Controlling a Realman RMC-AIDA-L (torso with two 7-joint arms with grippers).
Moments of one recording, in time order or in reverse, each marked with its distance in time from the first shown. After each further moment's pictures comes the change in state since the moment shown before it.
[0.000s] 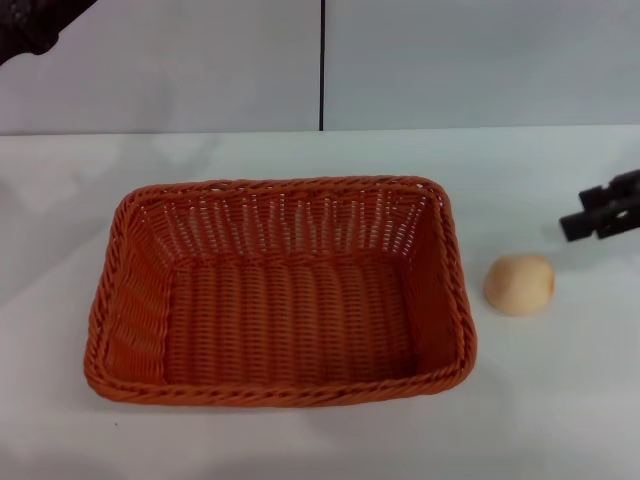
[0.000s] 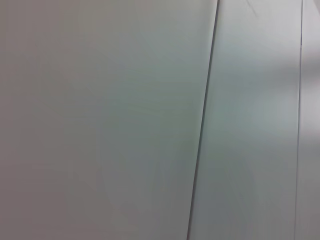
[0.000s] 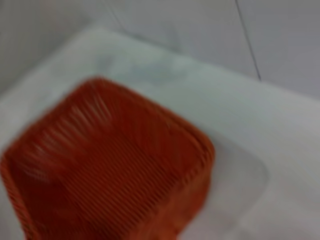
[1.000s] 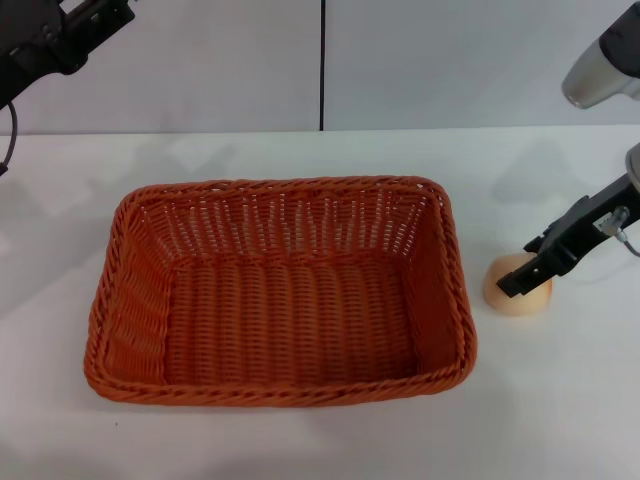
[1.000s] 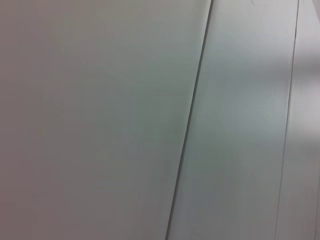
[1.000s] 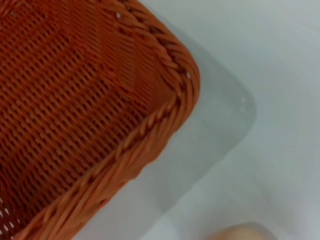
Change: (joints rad) left arm -0.009 -0.001 0.038 -0.041 0.005 0.006 -0.010; right arm 0.132 0.138 -0.288 0.099 -0.301 0.289 0.114
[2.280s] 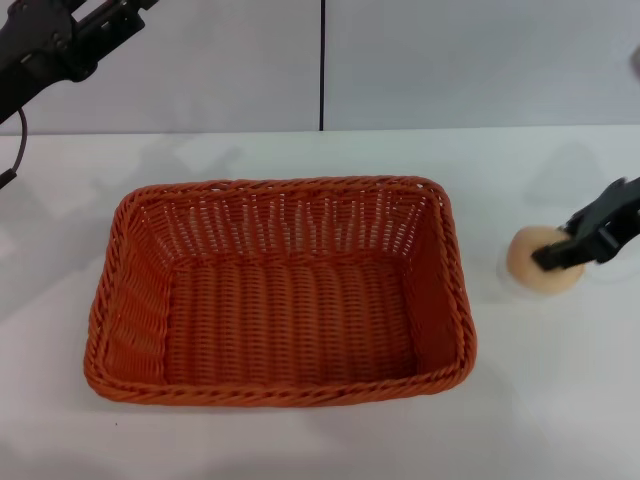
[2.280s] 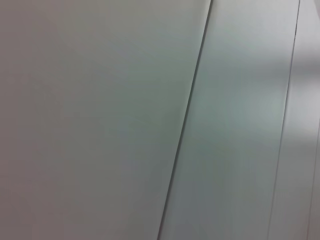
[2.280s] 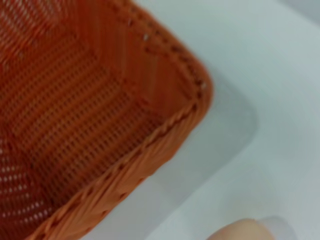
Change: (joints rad) left arm -0.007 0.004 0.012 -0.023 0.004 0.003 -0.011; right arm -0.116 -0.004 0.023 -0.266 0.090 -0.152 -0.025
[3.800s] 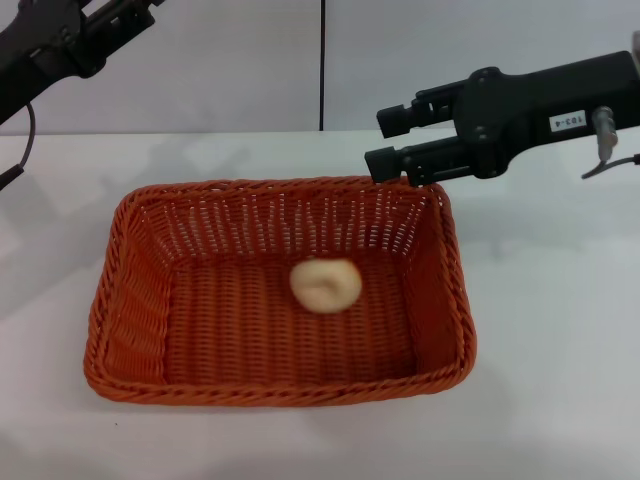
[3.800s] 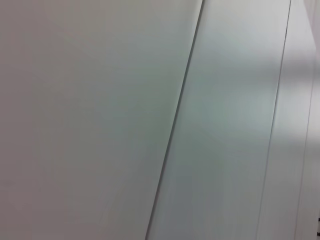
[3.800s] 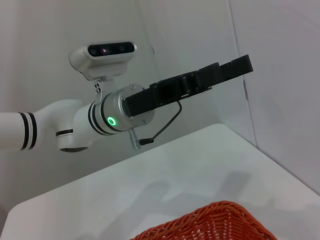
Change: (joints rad) left arm -0.015 0.003 0.008 0.000 0.003 0.014 -0.017; right arm -0.064 0.019 -0.074 -0.054 0.720 0.002 -0.118
